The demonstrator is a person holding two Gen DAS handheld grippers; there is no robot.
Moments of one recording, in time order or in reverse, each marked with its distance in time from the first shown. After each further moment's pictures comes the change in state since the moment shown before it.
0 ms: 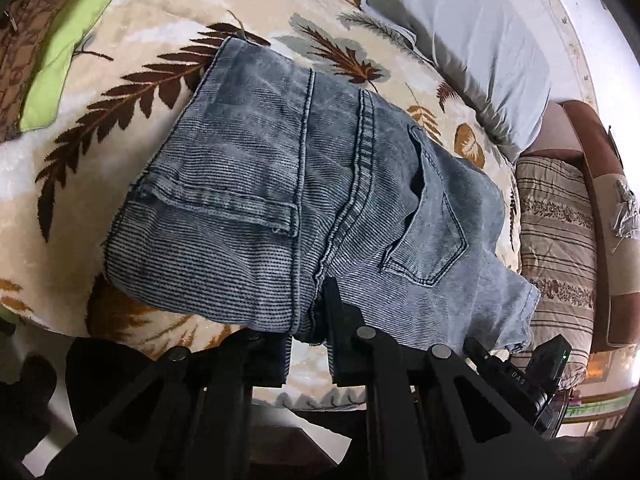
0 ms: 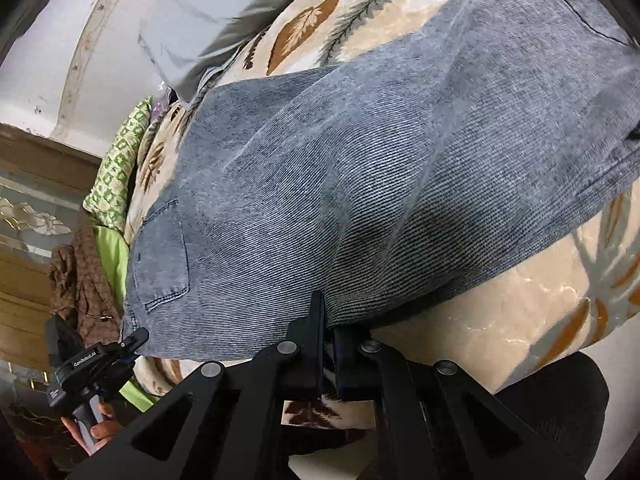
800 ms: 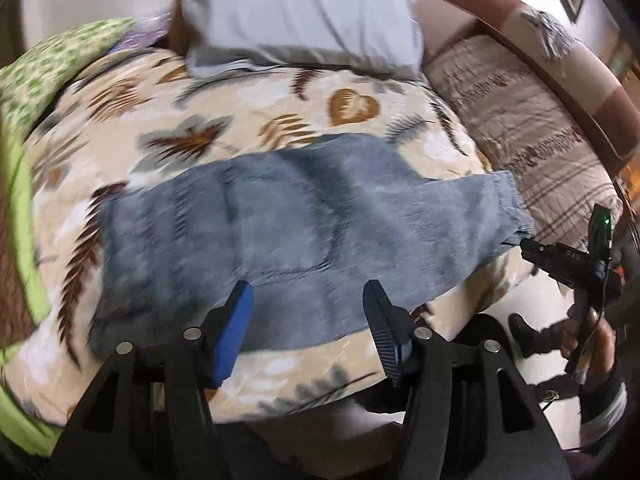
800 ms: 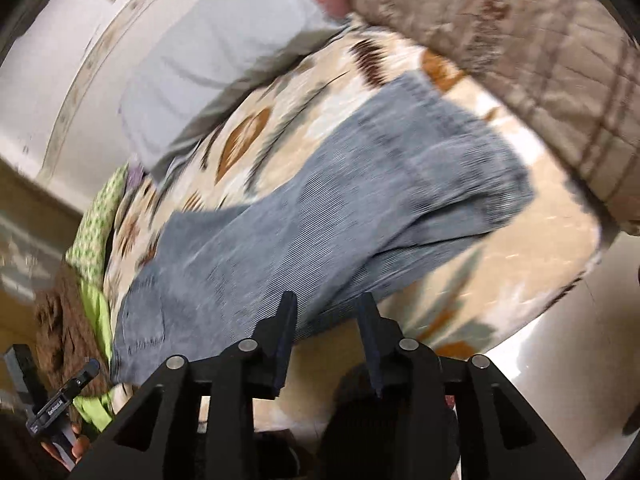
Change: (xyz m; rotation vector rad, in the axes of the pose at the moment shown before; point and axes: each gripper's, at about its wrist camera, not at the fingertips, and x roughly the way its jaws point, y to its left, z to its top) left arm -0.036 -0.139 -0.033 0.643 -0.084 0.034; right arm -0.131 -0.071 0.018 0.051 -0.255 -0.137
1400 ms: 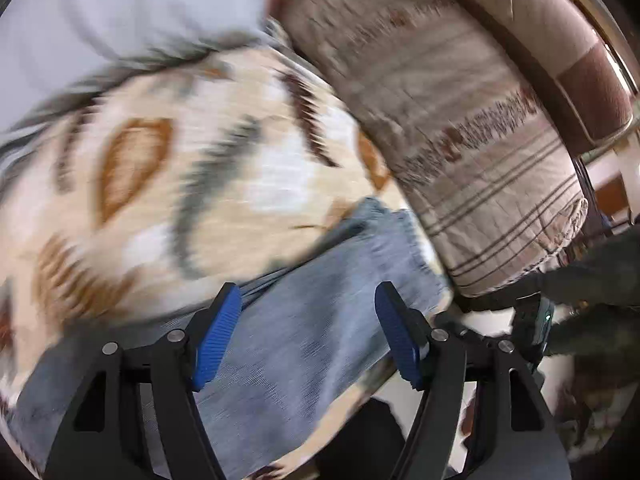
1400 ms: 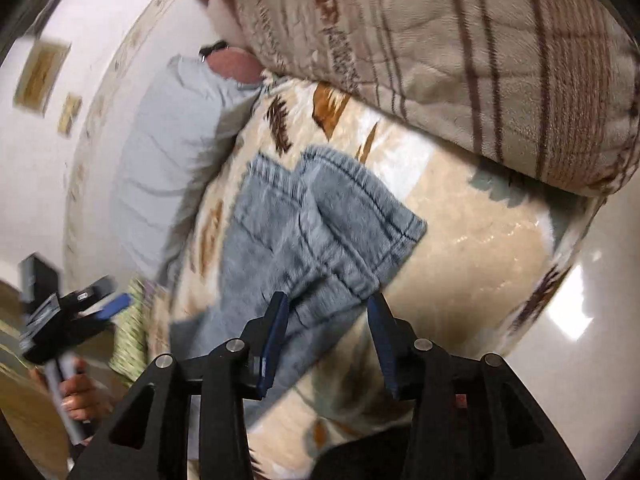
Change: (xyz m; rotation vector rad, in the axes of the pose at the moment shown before) left arm 0.153 -0.222 0.183 0.256 0.293 -0.278; right arm 0.000 -0.121 0.026 0.385 -0.138 0.176
